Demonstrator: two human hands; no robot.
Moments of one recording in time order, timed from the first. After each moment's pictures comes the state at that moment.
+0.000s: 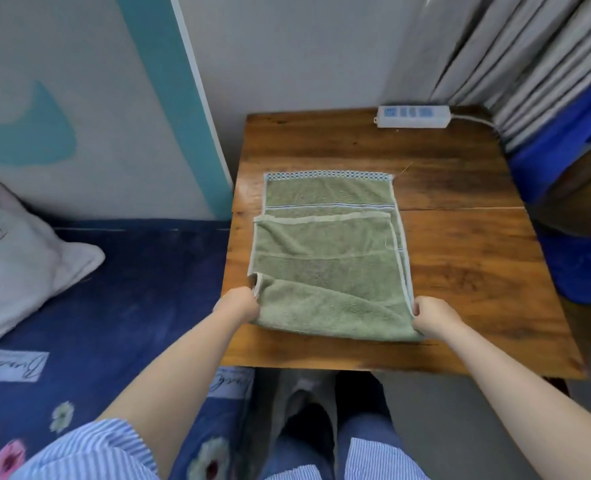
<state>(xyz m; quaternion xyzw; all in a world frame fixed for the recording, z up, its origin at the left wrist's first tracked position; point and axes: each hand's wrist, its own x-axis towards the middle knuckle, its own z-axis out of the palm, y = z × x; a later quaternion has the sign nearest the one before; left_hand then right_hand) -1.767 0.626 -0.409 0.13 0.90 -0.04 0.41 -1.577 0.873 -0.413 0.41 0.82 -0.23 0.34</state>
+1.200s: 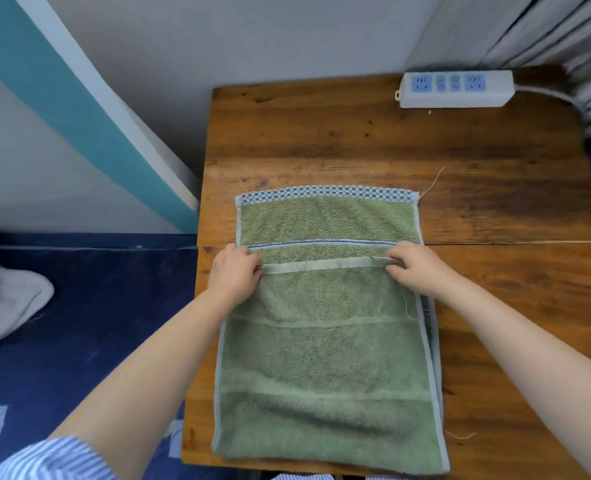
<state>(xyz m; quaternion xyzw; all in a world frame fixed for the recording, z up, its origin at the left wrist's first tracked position) -1.908 0.740 -0.452 0.35 0.90 -0.07 0.27 -1.756 0.976 -0.444 0.22 0.89 -0.29 0.27</state>
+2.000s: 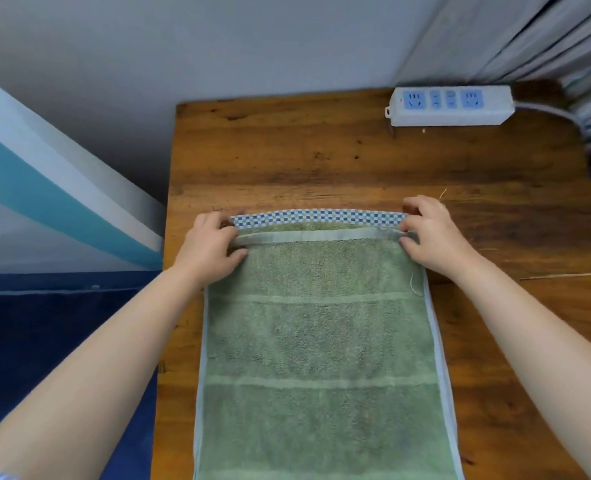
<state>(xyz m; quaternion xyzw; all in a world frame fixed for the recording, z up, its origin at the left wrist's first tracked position) -1.999 0.791 -0.473 0.37 0.90 -0.01 0.24 -1.814 1.045 -0.467 0.26 0.94 -0.18 0.13</state>
